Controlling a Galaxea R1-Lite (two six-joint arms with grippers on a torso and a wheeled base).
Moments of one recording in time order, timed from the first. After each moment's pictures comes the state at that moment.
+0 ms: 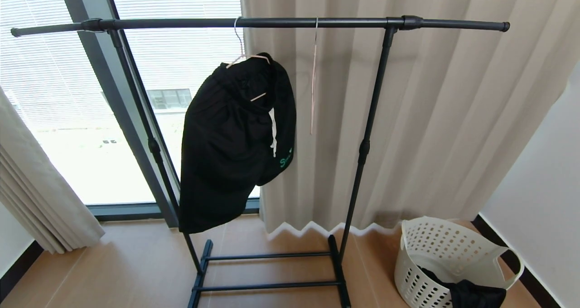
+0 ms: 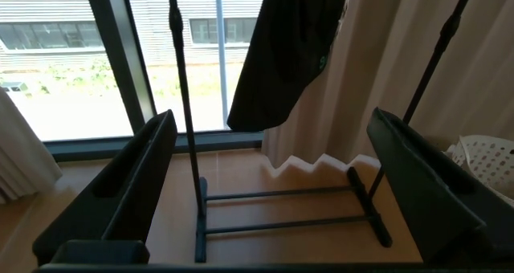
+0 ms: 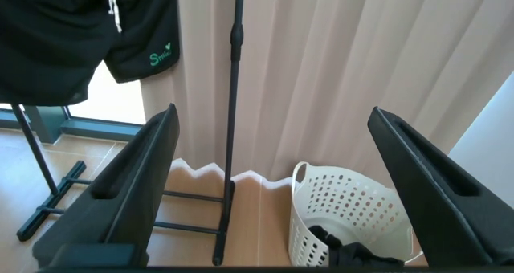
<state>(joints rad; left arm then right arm) -0.01 0.00 0.00 -0.04 -0.05 0.00 0.00 0.00 0.00 -0.06 0.10 -0.05</state>
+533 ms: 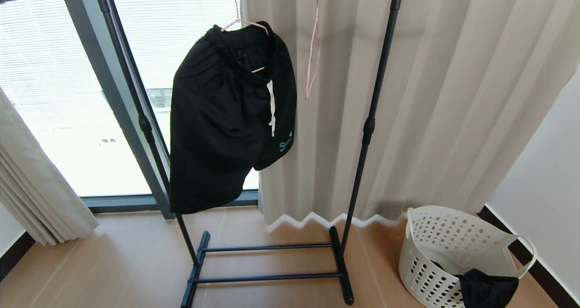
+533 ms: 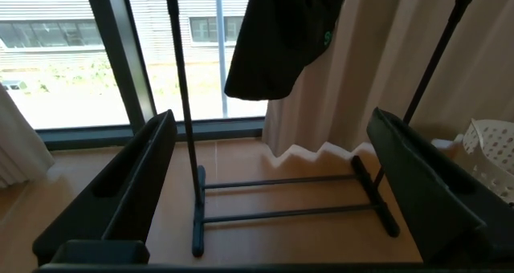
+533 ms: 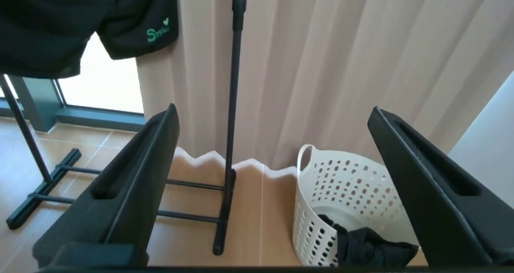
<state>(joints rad) -0.01 0.00 0.00 -0.04 -0.05 0.00 0.00 0.00 0.00 -0.06 0.10 -0.05</state>
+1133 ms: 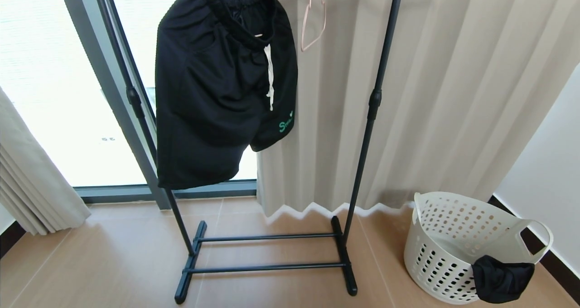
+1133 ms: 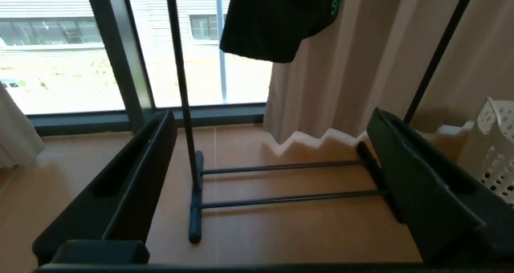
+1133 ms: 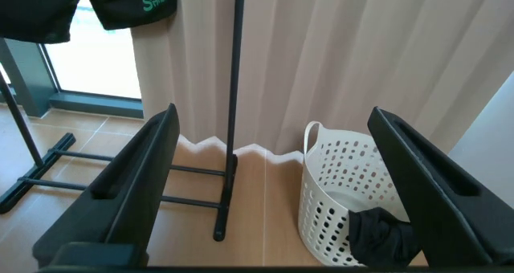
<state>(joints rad) -0.01 0.00 0.00 -0.04 -0.05 0.00 0.00 0.00 0.00 -0.06 0.10 -0.05</state>
